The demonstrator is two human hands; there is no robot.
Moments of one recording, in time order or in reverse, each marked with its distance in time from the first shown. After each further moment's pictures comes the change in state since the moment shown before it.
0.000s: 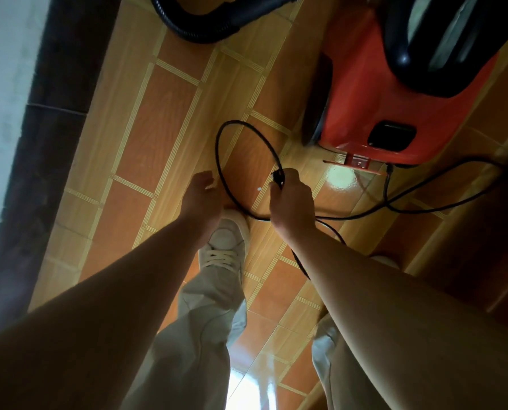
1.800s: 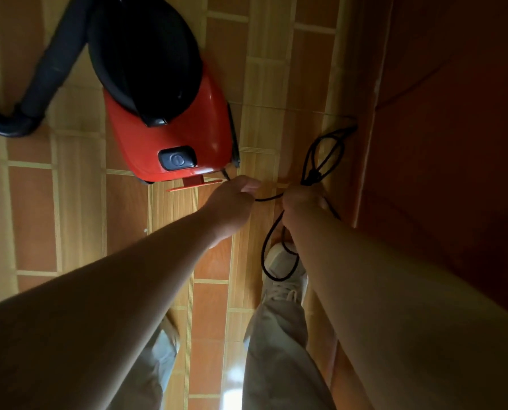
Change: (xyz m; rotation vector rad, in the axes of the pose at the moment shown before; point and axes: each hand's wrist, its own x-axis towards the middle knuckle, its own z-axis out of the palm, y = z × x) left_hand -0.129 0.078 0.247 0.655 -0.543 0.409; right_hand 0.036 0.179 -0.199 -0.017 -0.085 0.786
